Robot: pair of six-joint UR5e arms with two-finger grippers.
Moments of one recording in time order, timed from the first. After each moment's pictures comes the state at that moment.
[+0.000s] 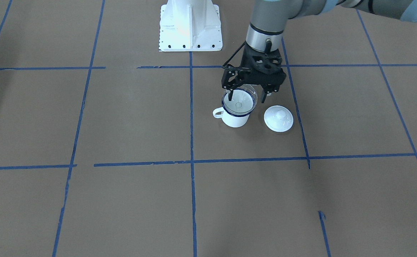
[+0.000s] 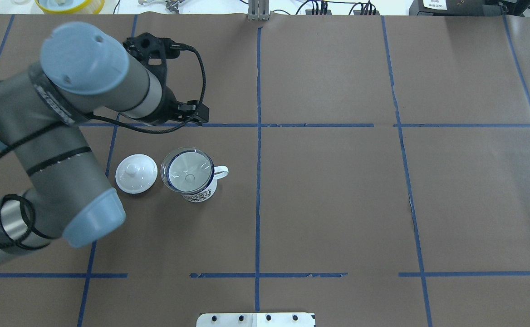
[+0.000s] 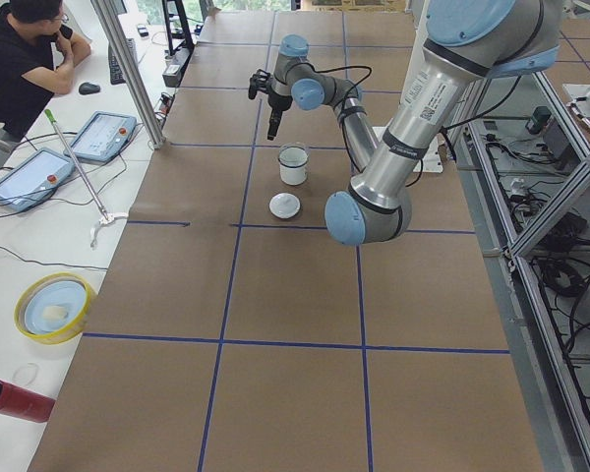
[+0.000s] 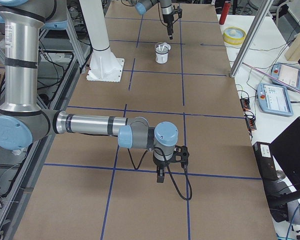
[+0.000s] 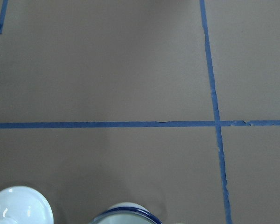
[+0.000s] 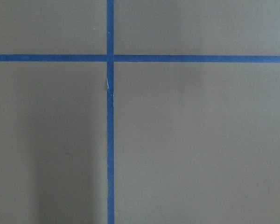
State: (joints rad) left arm -0.76 -2.15 -1.93 -1.53 -1.92 -1.00; right arm 1.57 -1.68 1.66 -1.57 2.29 0.01
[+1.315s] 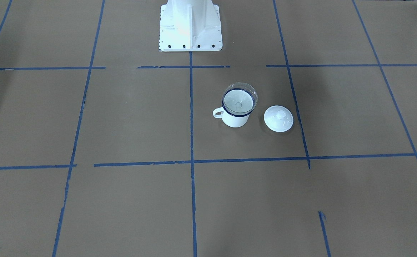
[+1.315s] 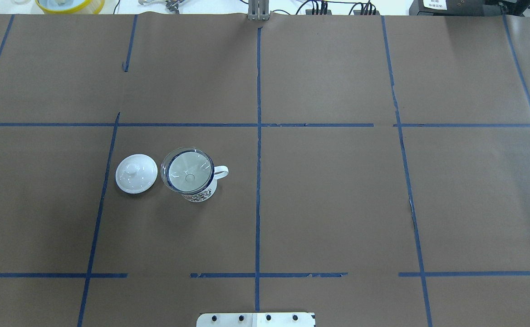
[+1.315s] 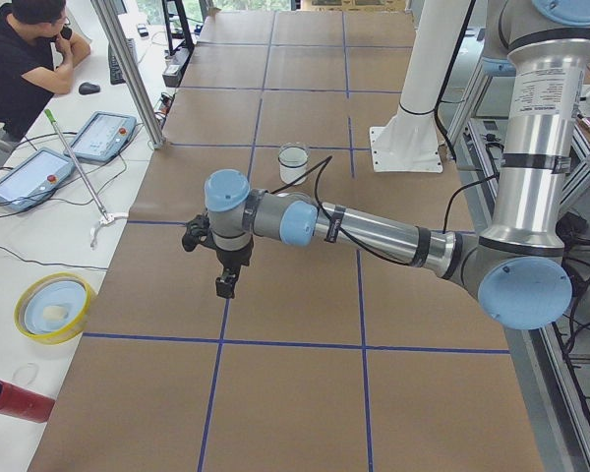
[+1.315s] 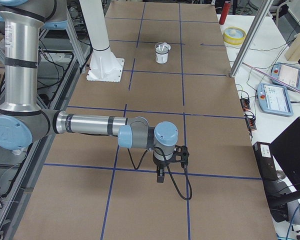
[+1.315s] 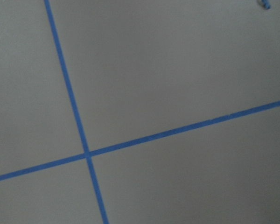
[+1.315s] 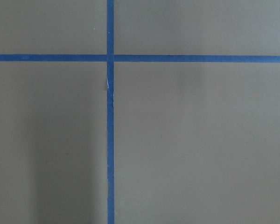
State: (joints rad) left arm -1.49 -1.60 -1.71 -1.56 -2.30 0.06; right arm 1.57 -1.68 1.66 -1.57 2.29 0.01
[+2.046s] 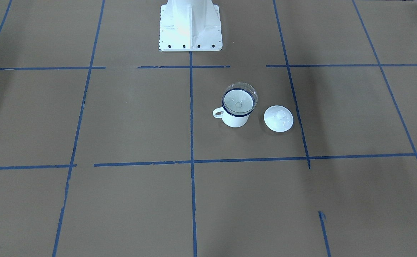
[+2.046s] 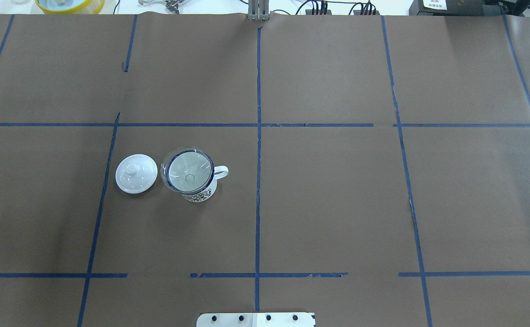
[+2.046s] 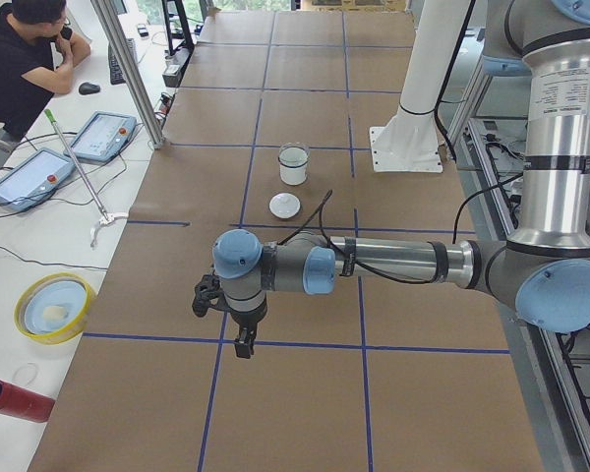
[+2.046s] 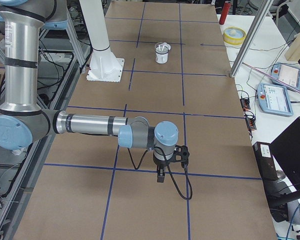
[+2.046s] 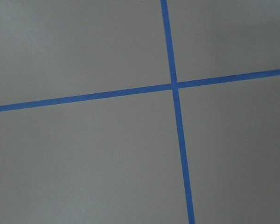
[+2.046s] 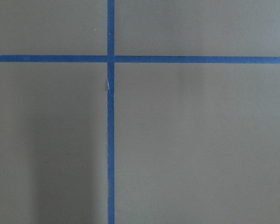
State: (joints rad) left arm -1.57 -1.55 -1.63 -1.56 -2.30 0.10; right arm 1.57 -1.68 1.66 -1.57 2.29 0.01
